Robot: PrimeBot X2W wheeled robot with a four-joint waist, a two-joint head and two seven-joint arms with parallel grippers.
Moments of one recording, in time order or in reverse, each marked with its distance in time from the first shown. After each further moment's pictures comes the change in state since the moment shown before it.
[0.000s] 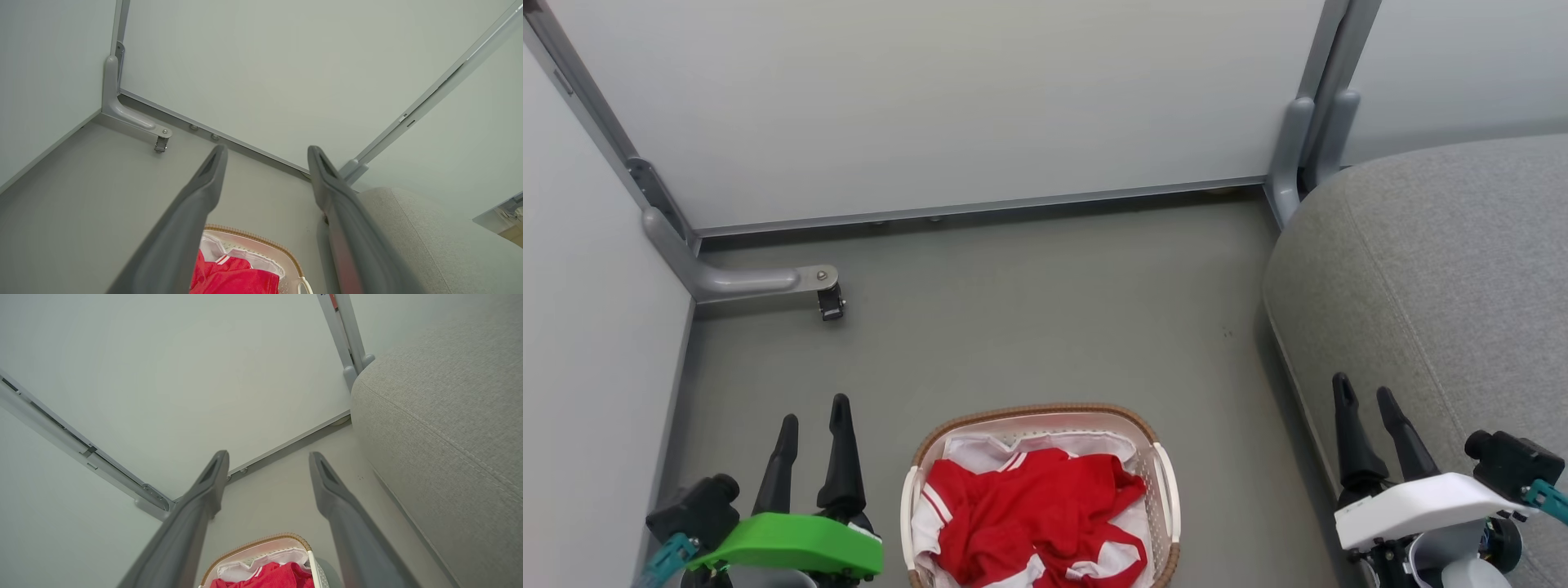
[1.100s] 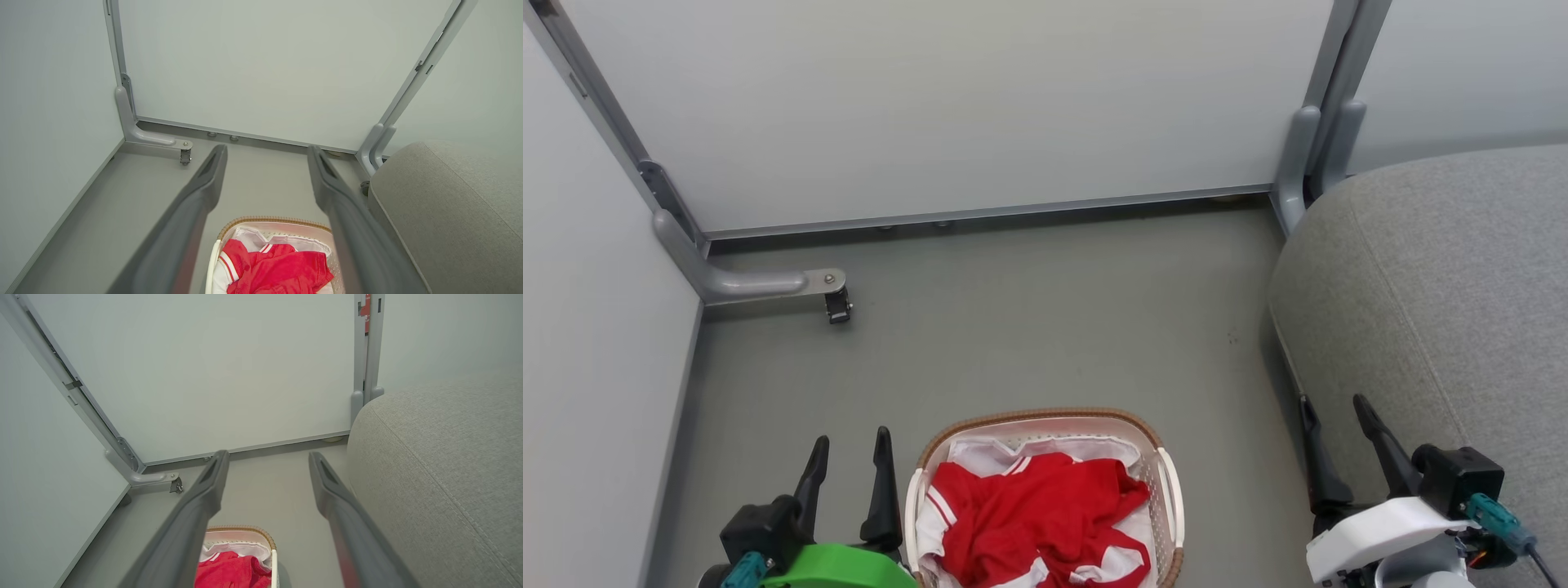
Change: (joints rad) left arm 0.024 0.002 -0.070 0.074 0.274 0.017 -0.075; right arm 0.020 -0.004 0.053 0.025 -0.323 0.000 -0.075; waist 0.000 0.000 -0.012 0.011
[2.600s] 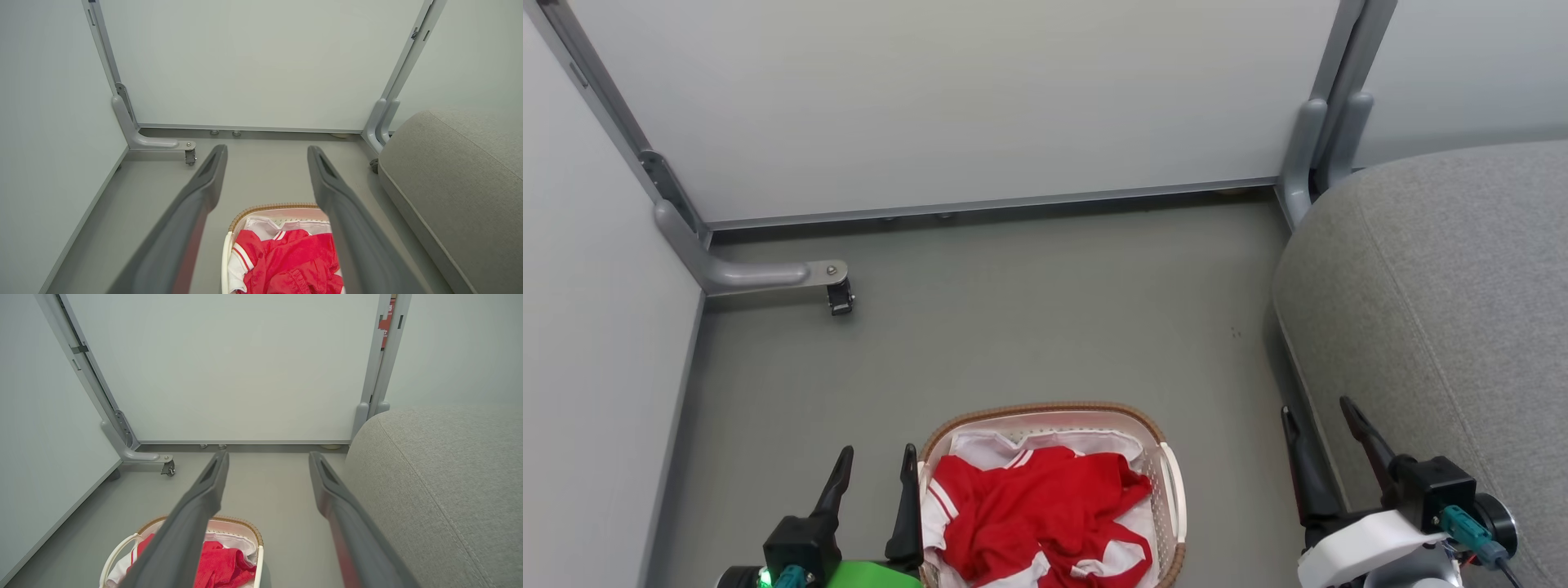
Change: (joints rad) left arm 0.005 0.002 -0.044 0.047 0.123 0.008 -0.041; right arm 0.011 -0.002 0.018 0.004 -0.154 0.000 -0.040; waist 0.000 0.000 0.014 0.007
